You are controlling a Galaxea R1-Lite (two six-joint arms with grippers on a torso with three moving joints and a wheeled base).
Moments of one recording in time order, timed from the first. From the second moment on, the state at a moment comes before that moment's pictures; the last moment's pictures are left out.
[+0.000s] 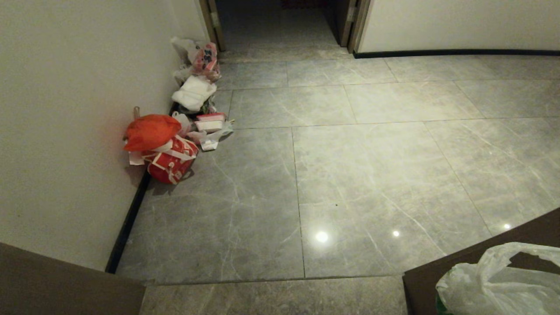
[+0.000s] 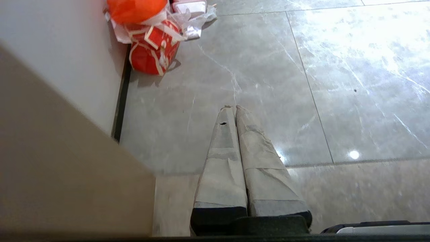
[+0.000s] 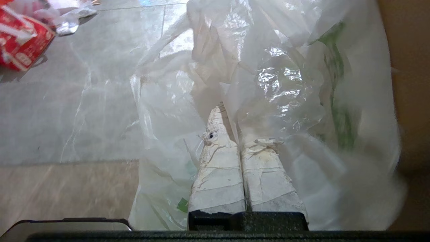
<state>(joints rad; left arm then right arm) 0.00 0.00 0.00 0.00 0.00 0.01 0.01 0.00 -0.01 0.01 0.00 0.02</state>
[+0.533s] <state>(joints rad) 0.00 0.00 0.00 0.00 0.00 0.00 0.01 0.00 -0.01 0.01 0.00 0.02</state>
